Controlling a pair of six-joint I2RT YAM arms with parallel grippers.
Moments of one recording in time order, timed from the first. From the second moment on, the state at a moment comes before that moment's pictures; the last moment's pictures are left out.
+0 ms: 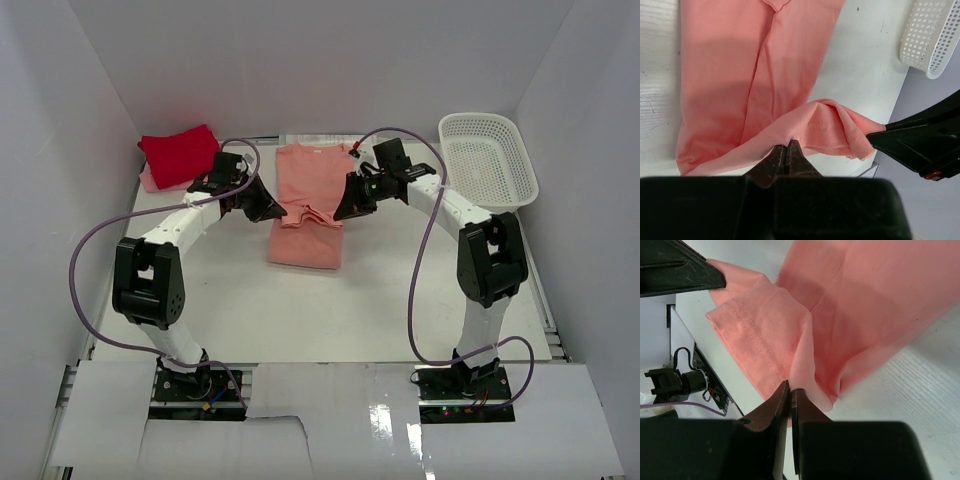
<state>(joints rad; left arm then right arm) -0.23 1.71 1.29 -0.42 0.46 -0.75 0.44 1.90 1.53 -0.50 -0.69 0.31</state>
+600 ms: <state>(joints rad) -0.22 1.82 1.34 -0.39 0.46 -0.74 0.42 2.02 1.62 -0.53 -0.70 0.28</state>
